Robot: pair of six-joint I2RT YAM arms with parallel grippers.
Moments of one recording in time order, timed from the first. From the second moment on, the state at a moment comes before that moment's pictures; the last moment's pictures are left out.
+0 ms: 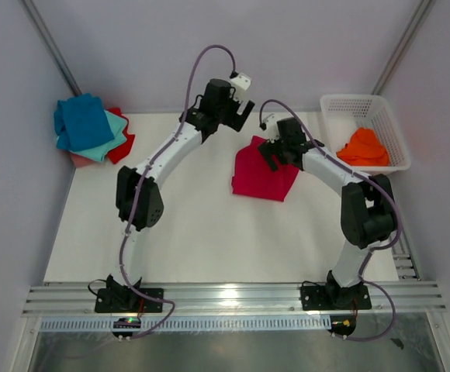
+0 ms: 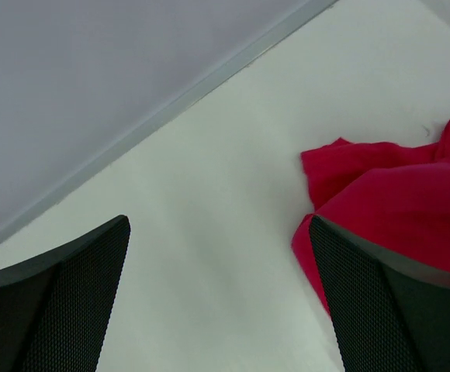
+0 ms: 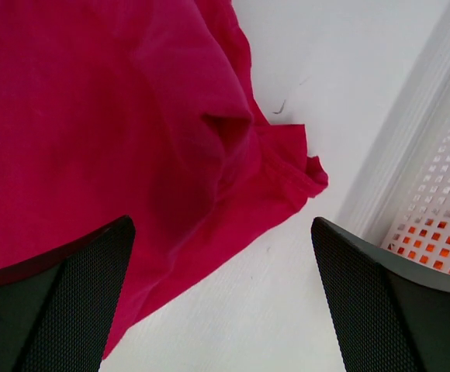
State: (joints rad) left arm -0.58 2.24 2.22 -0.40 -0.10 0.22; right arm 0.32 1.77 1.30 -0.31 0.13 -0.34
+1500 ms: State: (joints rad) left arm -0.50 1.73 1.51 -0.42 -0.12 0.27; right arm 0.40 2.13 1.75 -0.50 0.21 -0.42
